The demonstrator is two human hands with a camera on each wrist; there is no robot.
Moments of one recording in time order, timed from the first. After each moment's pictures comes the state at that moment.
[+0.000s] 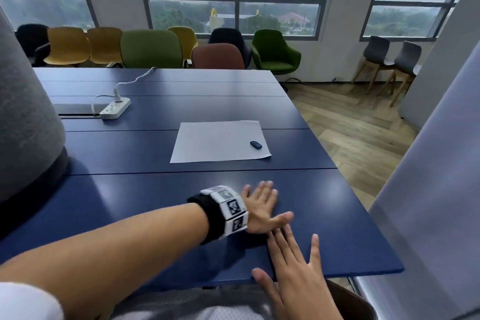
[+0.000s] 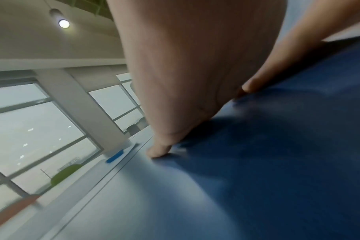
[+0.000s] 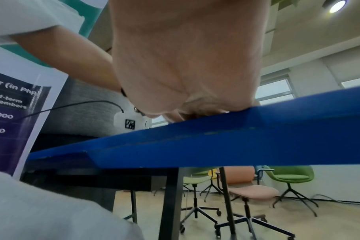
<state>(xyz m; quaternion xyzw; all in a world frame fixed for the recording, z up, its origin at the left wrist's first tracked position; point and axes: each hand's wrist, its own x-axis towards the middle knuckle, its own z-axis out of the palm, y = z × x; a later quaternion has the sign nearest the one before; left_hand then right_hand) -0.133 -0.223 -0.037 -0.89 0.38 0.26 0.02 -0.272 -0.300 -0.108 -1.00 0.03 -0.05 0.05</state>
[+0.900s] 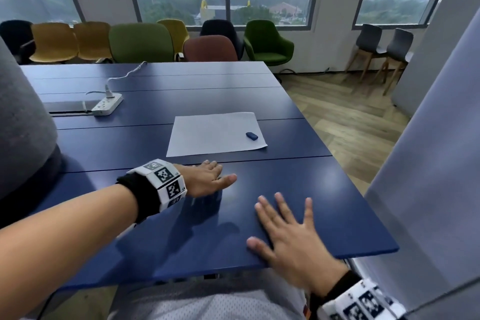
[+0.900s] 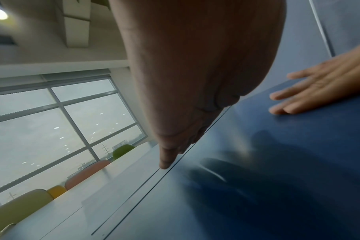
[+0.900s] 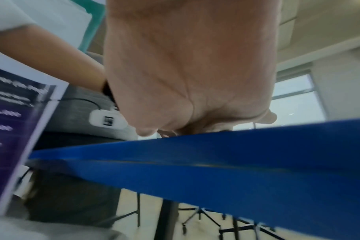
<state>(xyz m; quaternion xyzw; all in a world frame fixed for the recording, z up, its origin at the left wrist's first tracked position) -0.083 -0.146 0.002 -0.92 0.27 0.28 0.05 -0.247 -0.311 -0.079 -1.00 -0.01 0.03 -0.01</state>
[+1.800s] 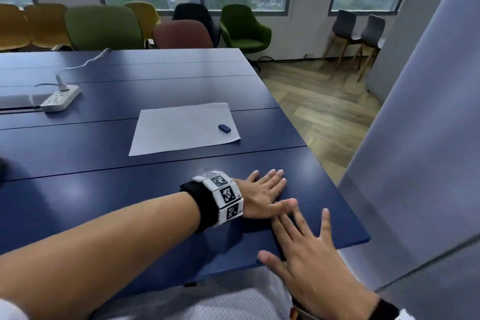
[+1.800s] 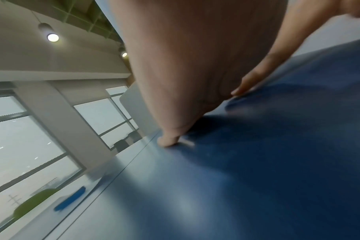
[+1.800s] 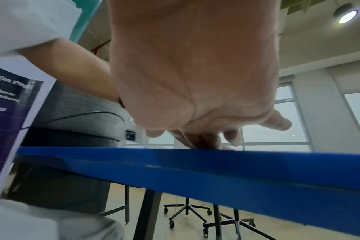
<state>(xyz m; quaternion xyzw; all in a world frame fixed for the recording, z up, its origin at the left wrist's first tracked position) -0.133 -0.279 -0.040 -0.82 0.51 0.26 0.03 -0.292 -0.351 -0.082 -1.00 0.05 0.05 -0.01</state>
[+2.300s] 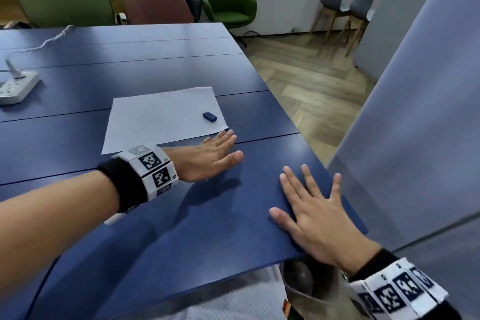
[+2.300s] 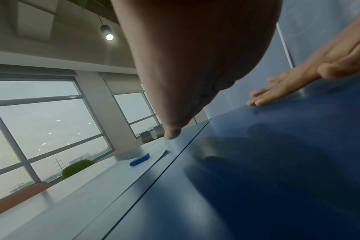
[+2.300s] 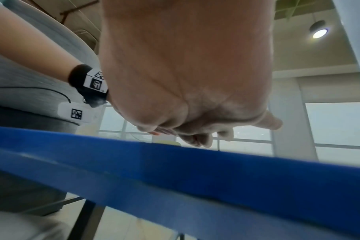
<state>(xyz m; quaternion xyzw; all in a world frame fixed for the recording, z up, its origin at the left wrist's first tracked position) -0.058 -0.235 -0.010 -0.84 0.47 0.27 -0.03 -0.260 -0.401 -0.057 -0.99 0.10 0.09 0.01</state>
